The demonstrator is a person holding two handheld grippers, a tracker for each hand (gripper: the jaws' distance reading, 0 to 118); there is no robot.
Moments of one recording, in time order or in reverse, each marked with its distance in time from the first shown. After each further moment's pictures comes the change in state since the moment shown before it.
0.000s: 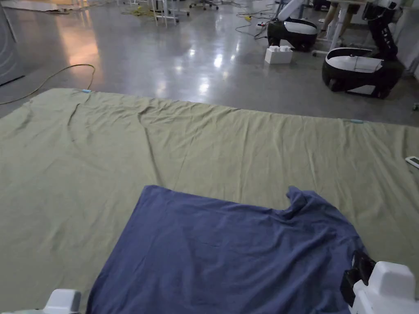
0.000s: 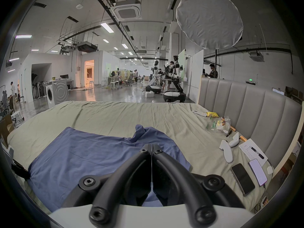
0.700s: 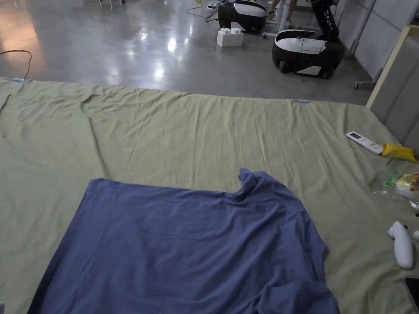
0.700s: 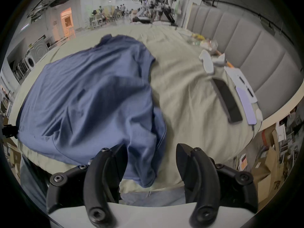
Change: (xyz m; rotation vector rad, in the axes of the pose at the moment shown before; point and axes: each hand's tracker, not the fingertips) left arm -0.011 0.000 0.013 0.029 -0.033 0.014; right arm 0.082 -0.112 0.026 -0.784 -0.055 -0.054
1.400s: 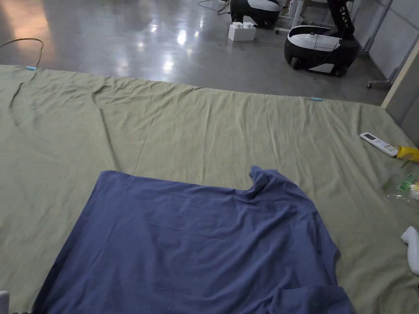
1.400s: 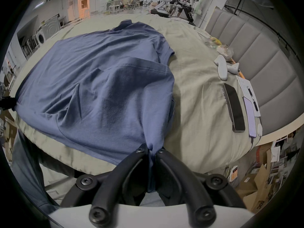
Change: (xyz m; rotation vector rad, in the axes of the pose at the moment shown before) left arm -0.002 -0.002 0.014 0.063 -0.023 0.021; right arm -0.009 0.006 0.018 -0.018 0.020 0.176
